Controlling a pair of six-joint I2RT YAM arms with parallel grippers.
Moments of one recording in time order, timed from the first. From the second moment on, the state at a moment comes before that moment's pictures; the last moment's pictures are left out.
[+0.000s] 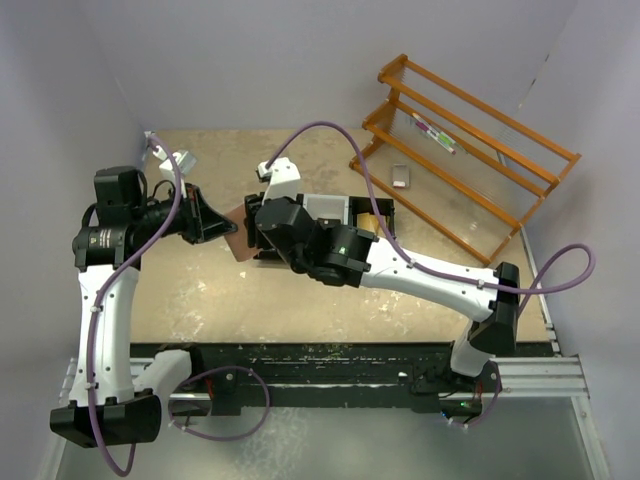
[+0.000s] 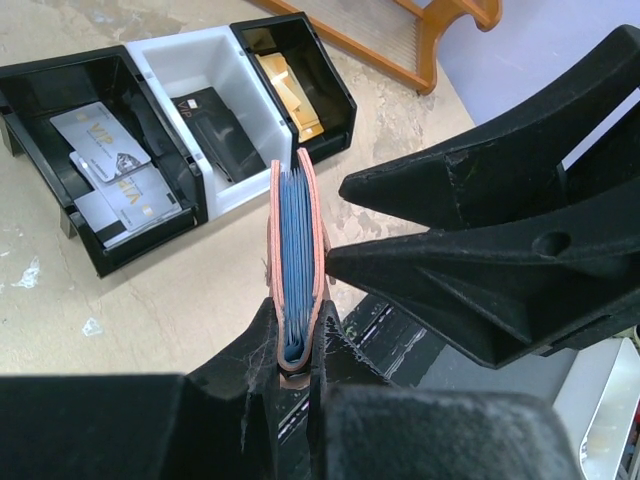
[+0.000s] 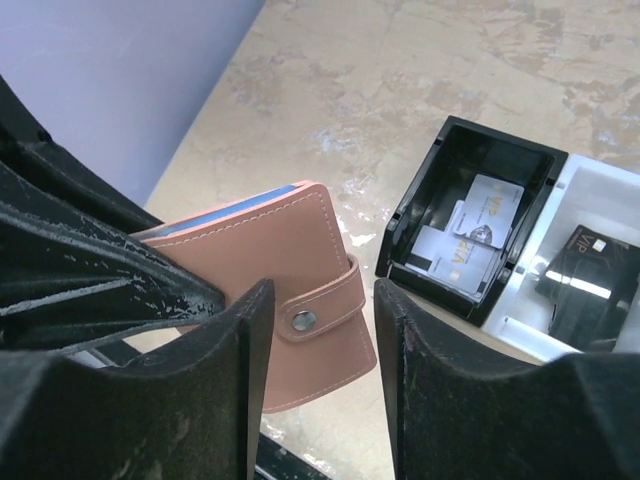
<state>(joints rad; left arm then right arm) 0.09 1.01 1.27 -0.92 0.95 -0.06 1.24 1.68 1.71 -0.43 0.65 0.52</state>
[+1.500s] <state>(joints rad) 0.09 1.04 1.29 -0.94 0.90 -0.05 1.32 1.86 1.87 -0.53 0.93 0.48</state>
